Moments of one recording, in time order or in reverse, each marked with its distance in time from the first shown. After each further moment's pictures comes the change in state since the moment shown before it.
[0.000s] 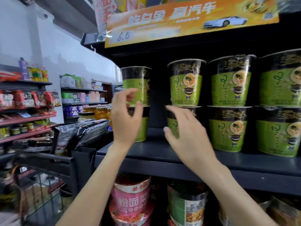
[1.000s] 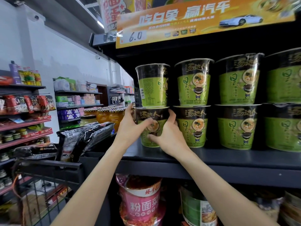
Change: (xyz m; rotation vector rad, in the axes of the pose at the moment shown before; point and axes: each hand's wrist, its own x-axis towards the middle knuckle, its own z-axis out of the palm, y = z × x) left_hand 0.002 -0.051 -0.016 -0.123 -0.469 -0.578; right_hand 0.041 -0.009 0.083 0.182 -0.164 0.407
